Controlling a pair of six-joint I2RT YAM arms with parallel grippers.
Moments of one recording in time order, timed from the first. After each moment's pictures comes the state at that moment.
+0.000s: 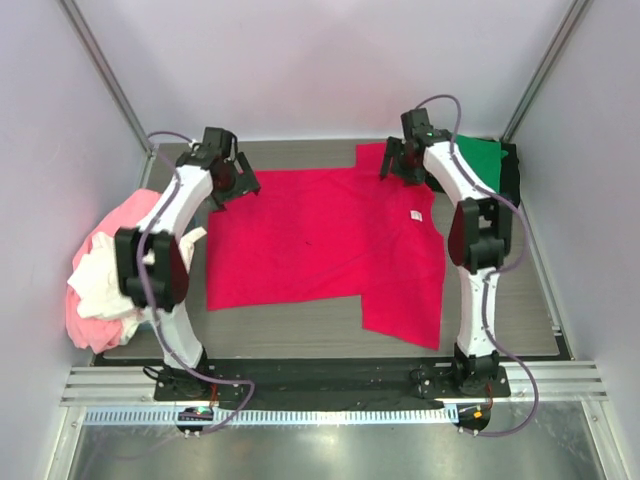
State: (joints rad) left arm -0.14 1.96 1.69 -0.78 -0.08 -0.60; right arm 0.19 2.30 2.10 -0.79 -0.02 0.40
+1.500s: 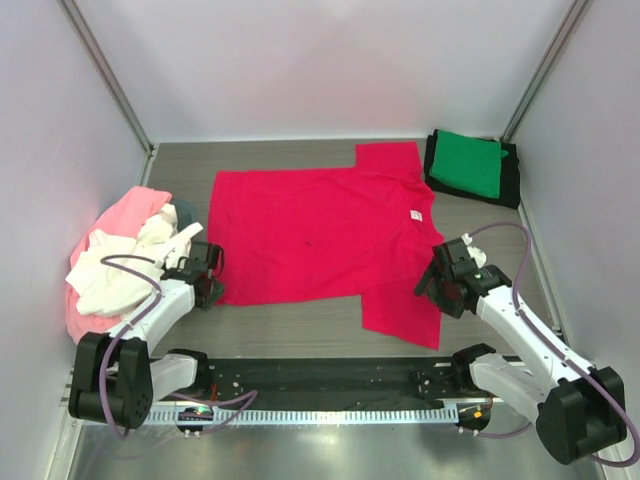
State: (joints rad) left arm -0.16 1.15 0.52 -0.57 -0.37 -1.00; right arm 0.32 0.94 0.61 -0.81 0.16 0.86
